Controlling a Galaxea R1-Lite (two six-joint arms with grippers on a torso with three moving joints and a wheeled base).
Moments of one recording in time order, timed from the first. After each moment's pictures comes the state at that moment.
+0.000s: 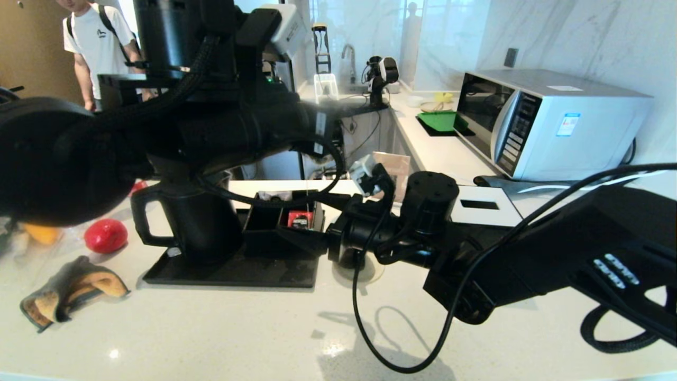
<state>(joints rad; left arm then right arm) -0.69 1.68 -1.37 -0.20 0.17 0.02 0.73 2.19 -1.17 -1.18 0.52 0.11</state>
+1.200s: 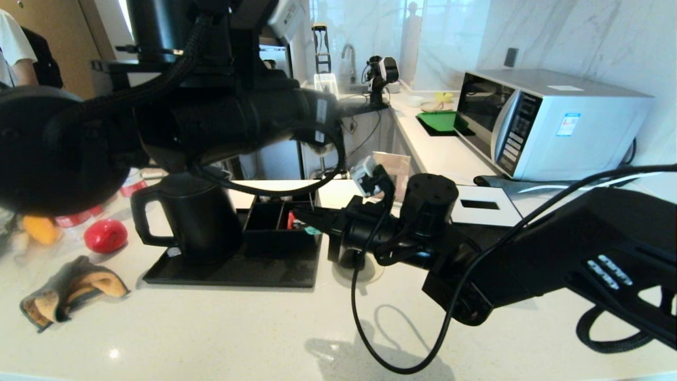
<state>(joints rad) -0.69 1.68 -1.40 -0.19 0.17 0.02 0.73 2.19 -1.16 -1.20 0.51 0.15</state>
